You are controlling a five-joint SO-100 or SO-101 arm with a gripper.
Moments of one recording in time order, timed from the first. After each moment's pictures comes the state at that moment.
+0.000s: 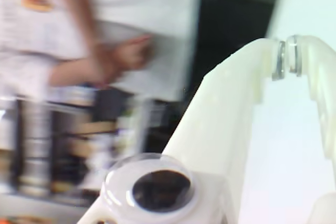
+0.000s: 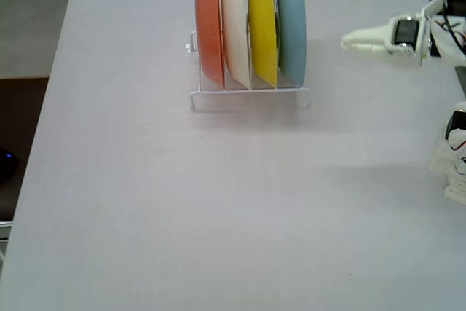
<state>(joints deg) 18.0 157.1 123.9 38.8 -31.8</state>
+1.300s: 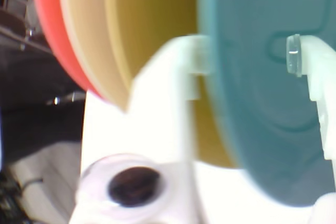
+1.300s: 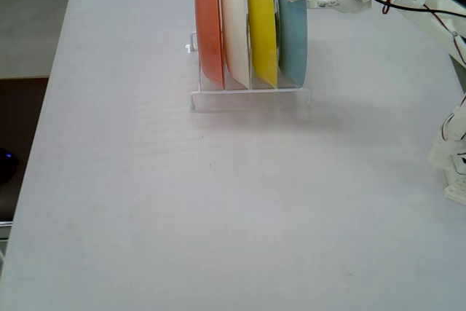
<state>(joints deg) 33.8 100.4 72.4 53.8 -49.2</state>
